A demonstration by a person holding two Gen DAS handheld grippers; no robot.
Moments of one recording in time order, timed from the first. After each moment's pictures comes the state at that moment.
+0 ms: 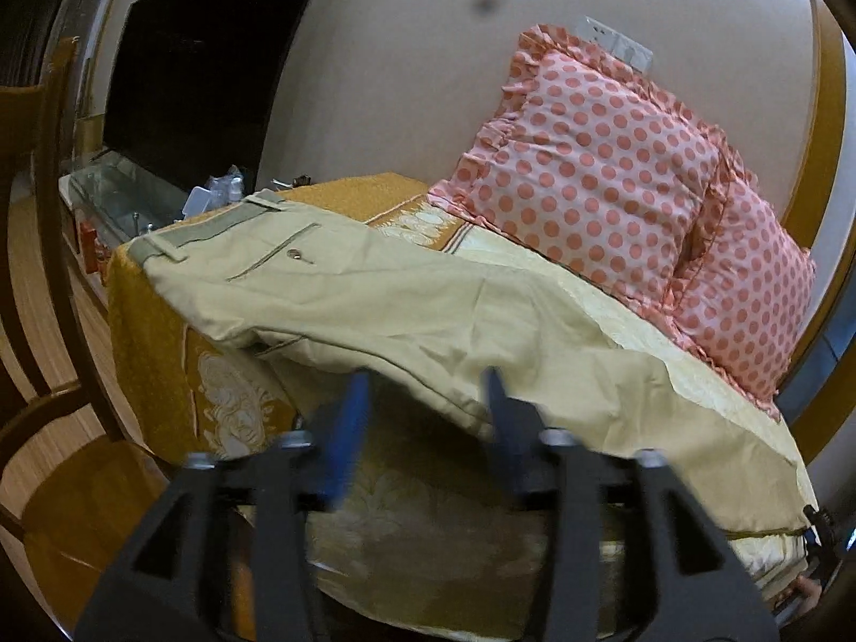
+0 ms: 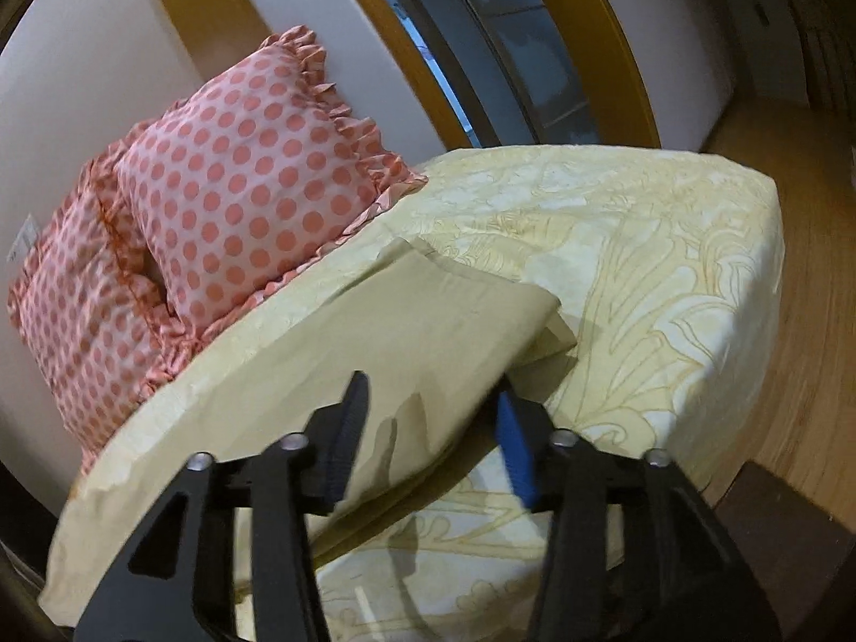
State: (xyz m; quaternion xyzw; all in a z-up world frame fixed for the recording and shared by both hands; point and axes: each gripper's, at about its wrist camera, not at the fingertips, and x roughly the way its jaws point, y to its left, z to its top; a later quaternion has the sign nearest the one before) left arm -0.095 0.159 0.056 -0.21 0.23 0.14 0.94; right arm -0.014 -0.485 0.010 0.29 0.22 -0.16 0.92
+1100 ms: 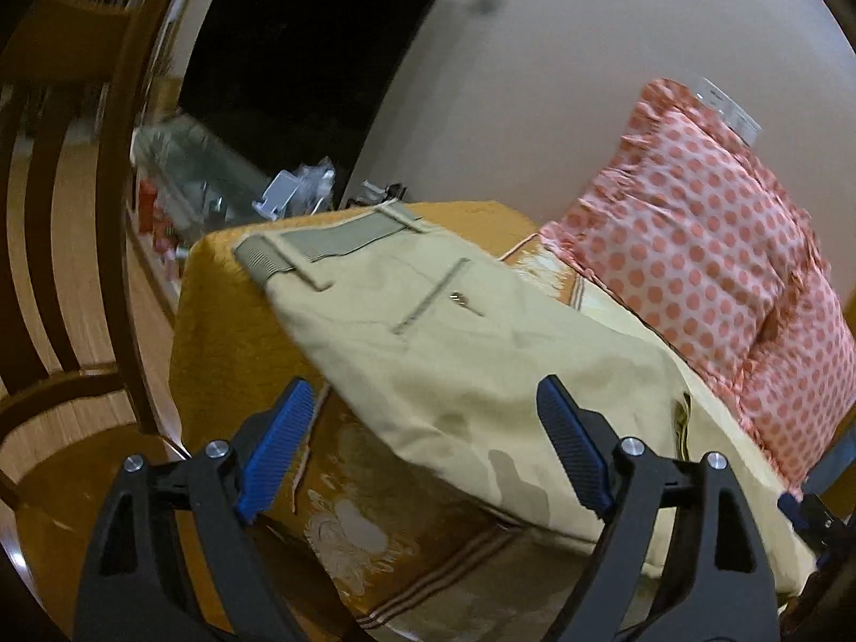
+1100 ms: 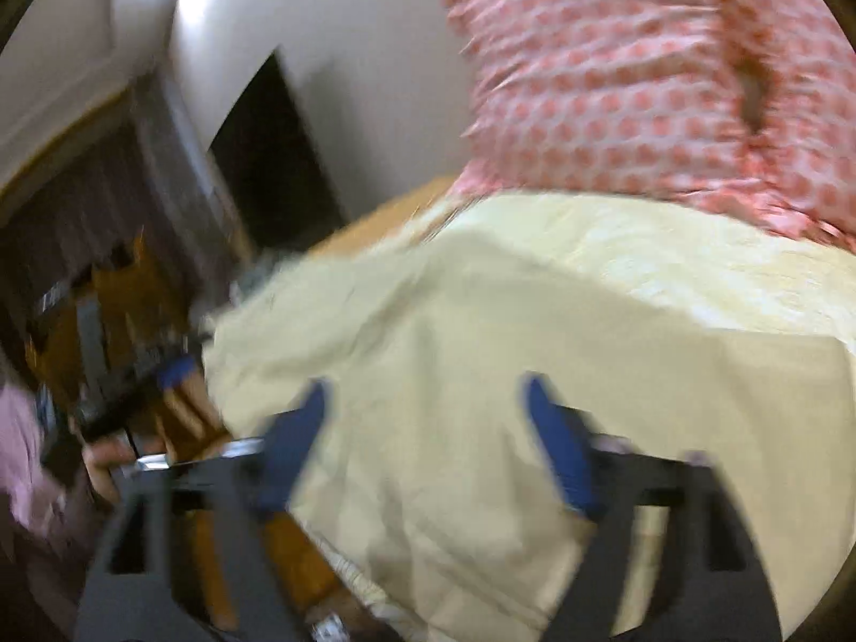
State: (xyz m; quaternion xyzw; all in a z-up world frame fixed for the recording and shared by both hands) left arm -0.090 0.269 0.022 -0.29 0.22 0.21 0.91; right arm 0.057 -0.120 0.081 0.07 0.31 0.39 0.86
